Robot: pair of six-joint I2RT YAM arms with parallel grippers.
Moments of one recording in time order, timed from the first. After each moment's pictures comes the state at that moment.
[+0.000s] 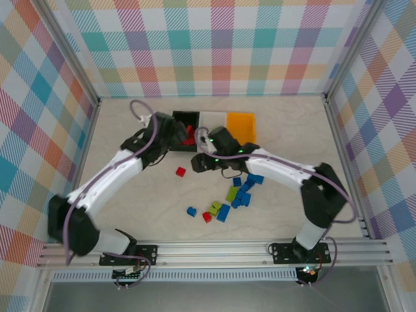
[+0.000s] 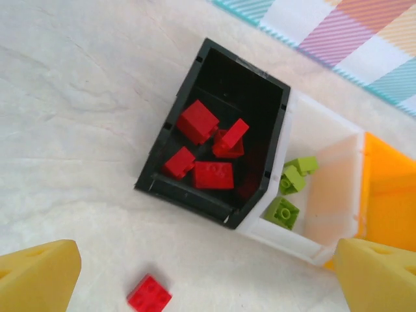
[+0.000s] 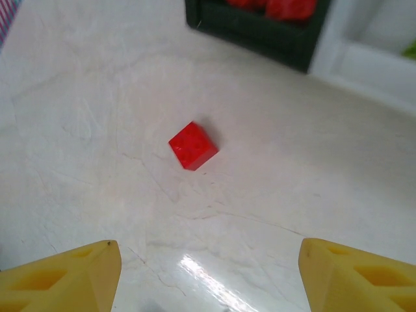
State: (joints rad) left arm -0.50 1.32 1.15 -0.57 -0.33 -0.81; right arm 0.82 1.74 1.27 -0.39 -0.18 0.43
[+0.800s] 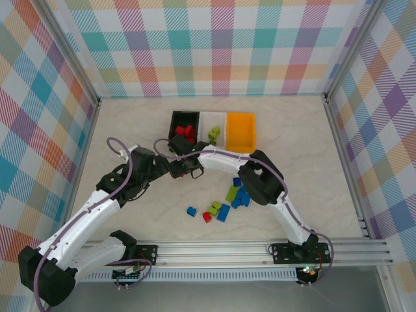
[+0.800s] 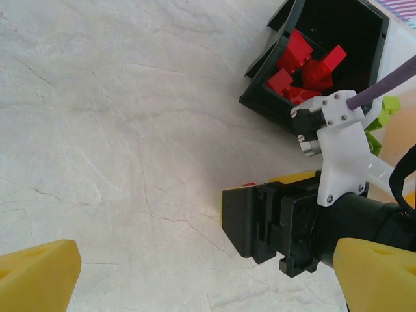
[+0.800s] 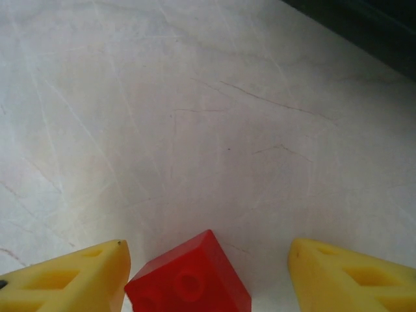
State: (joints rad) left arm -0.50 0.95 0.81 -0.71 -0.34 -0.87; right arm 0.94 2.32 1.84 -0.59 0.00 0.34
